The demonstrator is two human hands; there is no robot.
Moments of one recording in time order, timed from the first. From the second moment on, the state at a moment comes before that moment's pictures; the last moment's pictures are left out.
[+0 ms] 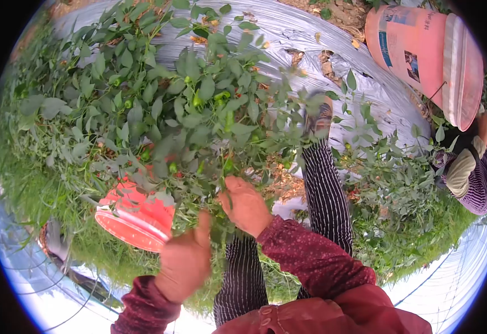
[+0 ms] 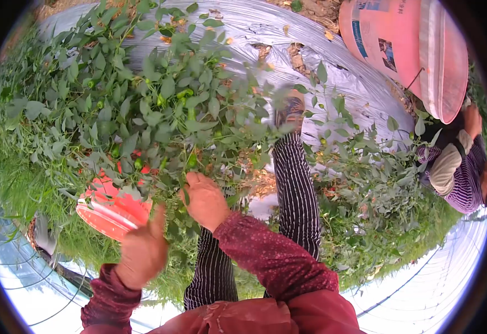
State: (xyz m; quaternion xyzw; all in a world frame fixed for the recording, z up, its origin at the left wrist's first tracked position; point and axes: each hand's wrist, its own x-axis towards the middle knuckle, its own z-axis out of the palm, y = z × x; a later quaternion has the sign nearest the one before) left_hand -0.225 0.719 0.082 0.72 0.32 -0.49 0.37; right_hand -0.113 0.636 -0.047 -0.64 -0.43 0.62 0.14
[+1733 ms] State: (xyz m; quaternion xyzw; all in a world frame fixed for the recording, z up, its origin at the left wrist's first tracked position) left_hand -0.125 0.707 -0.142 0.67 0.39 -0.48 0.42; right_hand -0.158 0.581 -0.068 -0.59 -0.37 0.64 0.32
